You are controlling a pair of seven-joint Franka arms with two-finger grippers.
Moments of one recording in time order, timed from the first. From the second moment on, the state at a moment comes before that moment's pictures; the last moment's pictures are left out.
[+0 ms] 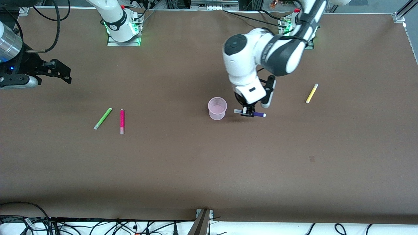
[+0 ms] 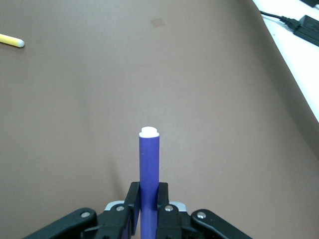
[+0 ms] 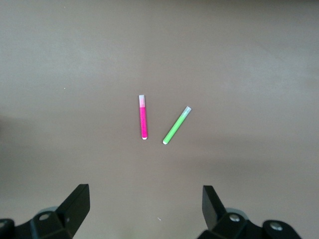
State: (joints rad) left arm -0.67 0.46 -0.04 -1.60 0.46 2.00 -2.16; right arm 0.14 0.04 -0.05 -1.58 -0.03 1.59 0.02
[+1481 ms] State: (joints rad) left arm -0.98 0.75 -0.02 -1.39 0.89 1.69 -2.44; right arm 0.16 0.12 -0.05 -1.57 -0.03 1.55 0.02
